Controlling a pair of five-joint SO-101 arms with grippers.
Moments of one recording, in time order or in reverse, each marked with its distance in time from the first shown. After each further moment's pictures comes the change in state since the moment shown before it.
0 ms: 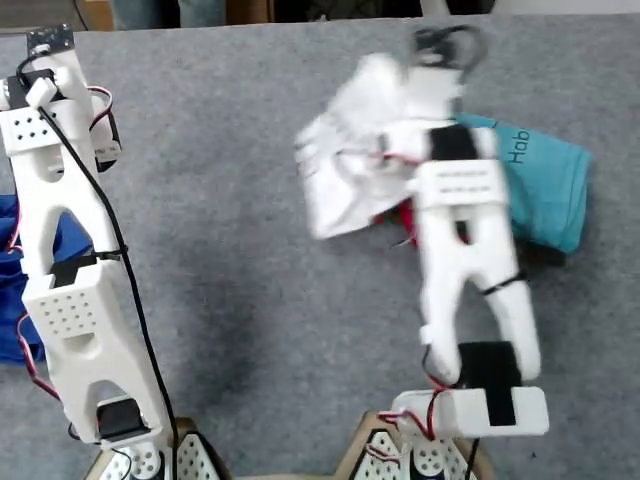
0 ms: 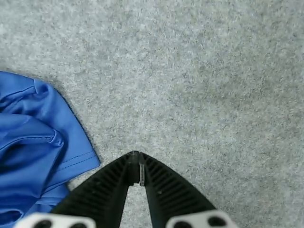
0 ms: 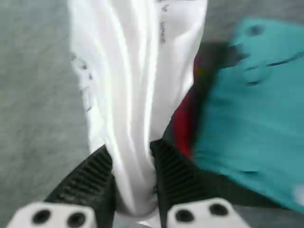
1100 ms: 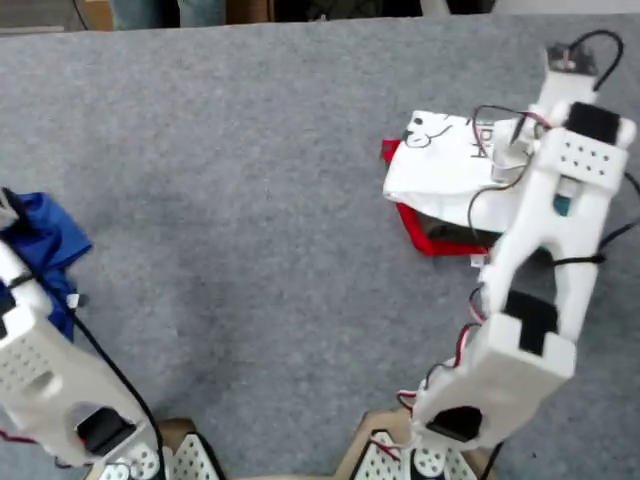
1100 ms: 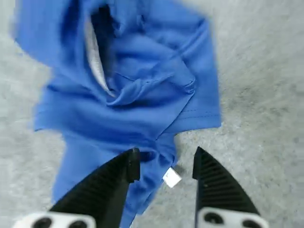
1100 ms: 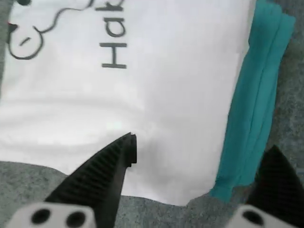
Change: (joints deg) left arm -24.8 -9.1 23.1 -4.3 -8.6; right arm 19.5 16.2 -21.5 17.9 15.8
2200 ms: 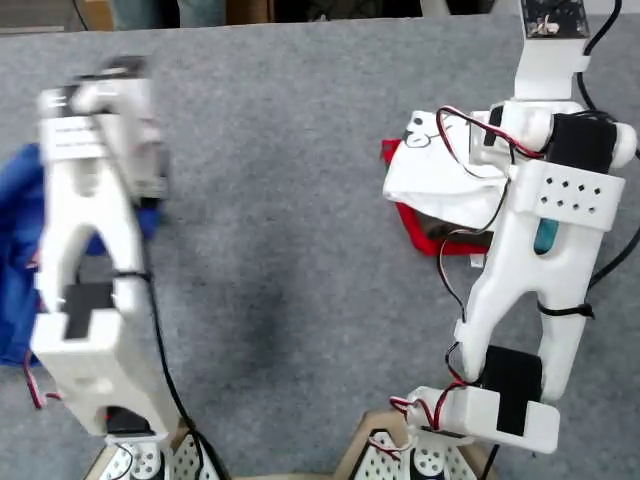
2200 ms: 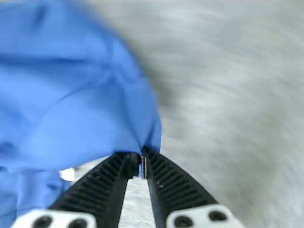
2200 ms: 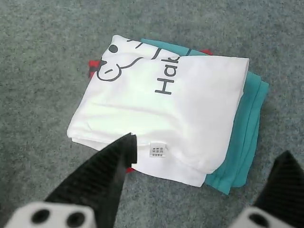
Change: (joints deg) left arm 38.9 -12.4 6.9 4.3 1.4; right arm -6.9 -18.0 -0.1 3.5 -0.2
